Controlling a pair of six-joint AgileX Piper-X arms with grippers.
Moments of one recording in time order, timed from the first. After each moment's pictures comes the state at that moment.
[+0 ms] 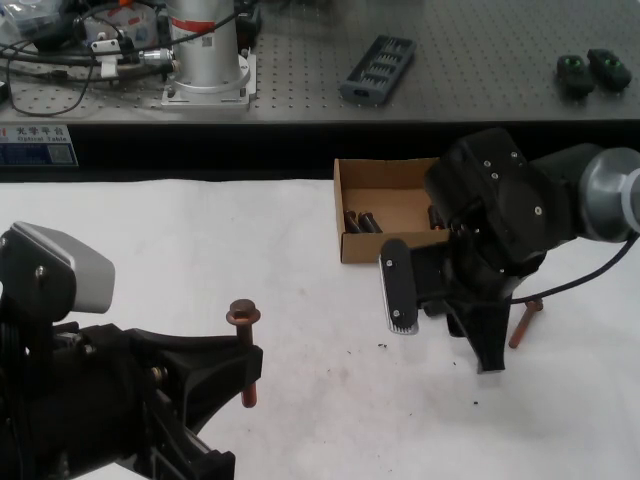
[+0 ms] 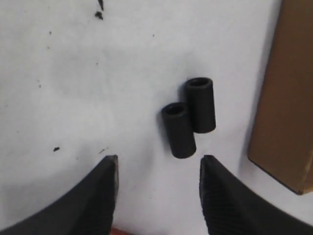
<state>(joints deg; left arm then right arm) -37.7 42.9 -23.1 6.0 14.3 -11.9 34.2 104.4 -65.2 32.2 13.7 -67.9</state>
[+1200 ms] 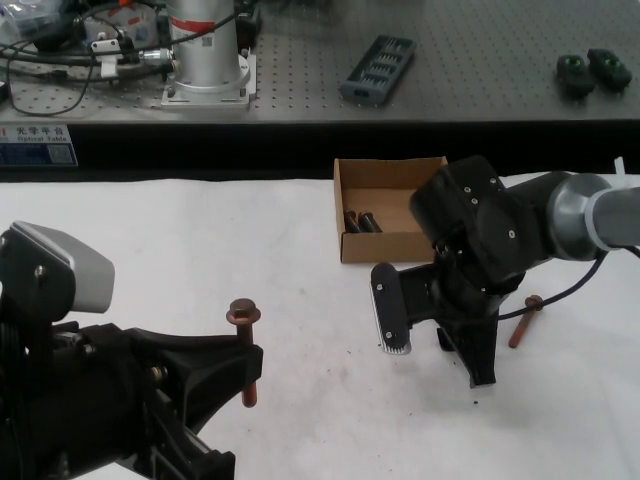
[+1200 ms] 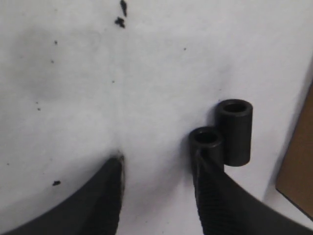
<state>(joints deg) -37.7 42.9 -23.1 5.8 14.3 -11.9 34.1 110.0 -65.6 28.8 14.6 -70.5</state>
